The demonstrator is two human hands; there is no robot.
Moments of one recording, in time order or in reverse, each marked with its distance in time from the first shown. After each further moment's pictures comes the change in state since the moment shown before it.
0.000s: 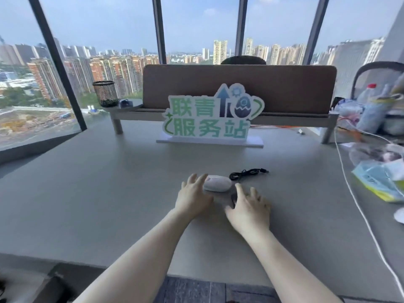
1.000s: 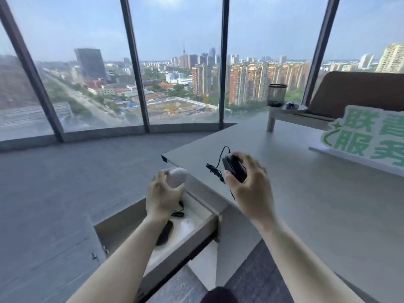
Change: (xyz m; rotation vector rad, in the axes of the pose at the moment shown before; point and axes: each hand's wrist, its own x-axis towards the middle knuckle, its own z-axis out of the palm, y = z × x) left_hand -0.304 -0.274 -0.225 -0.073 0.940 -0.658; right_hand -0.204 -0.301 0.000 0.888 -0.146 -0.919
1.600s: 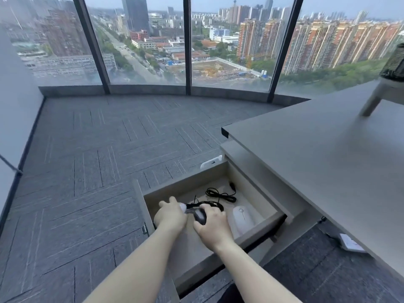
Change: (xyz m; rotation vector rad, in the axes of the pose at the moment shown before) left_hand 0.027 -0.200 0.005 0.622 -0.464 -0.584; right_hand -0.066 0.054 0.287 -0.172 -0.784 0.328
